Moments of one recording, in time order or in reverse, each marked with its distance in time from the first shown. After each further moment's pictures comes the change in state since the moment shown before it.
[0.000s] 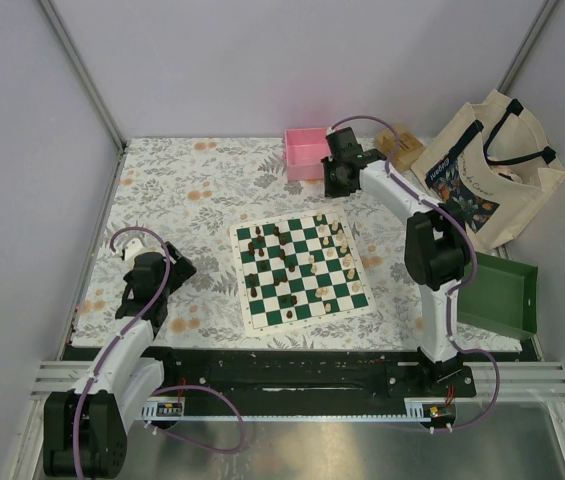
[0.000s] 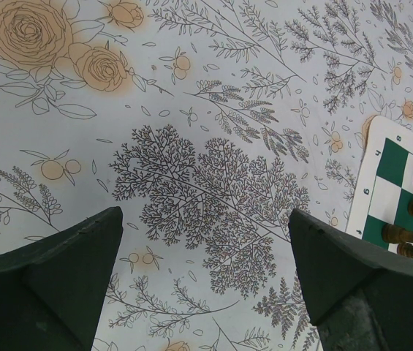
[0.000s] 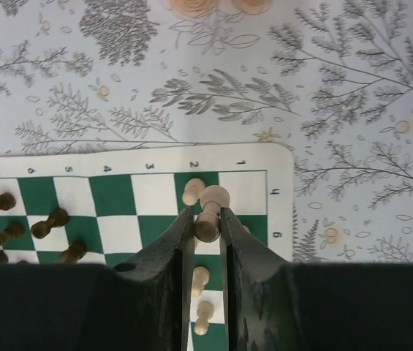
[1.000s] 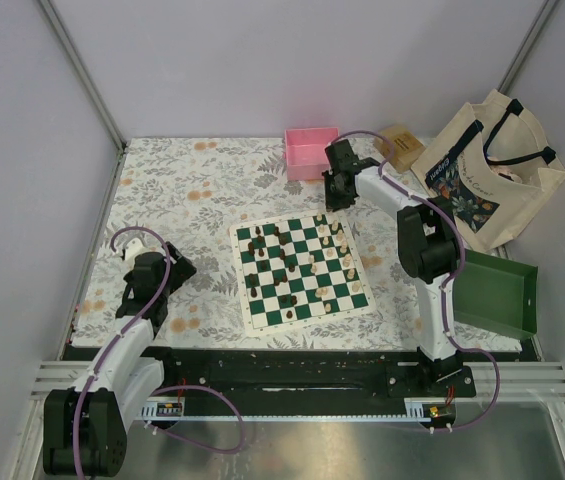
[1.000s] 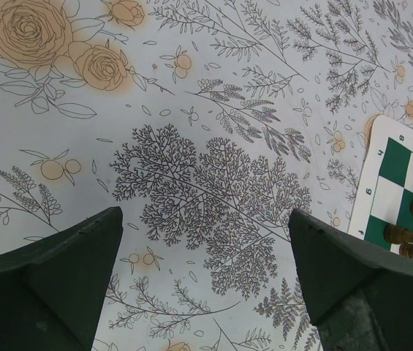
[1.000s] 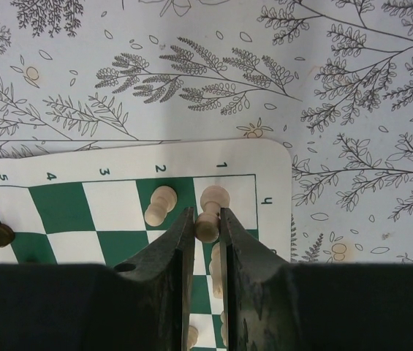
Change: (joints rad) left arm 0.000 0.011 0.000 0.006 0.000 0.000; right arm -0.035 0.090 -0.030 0.014 -0.001 0.007
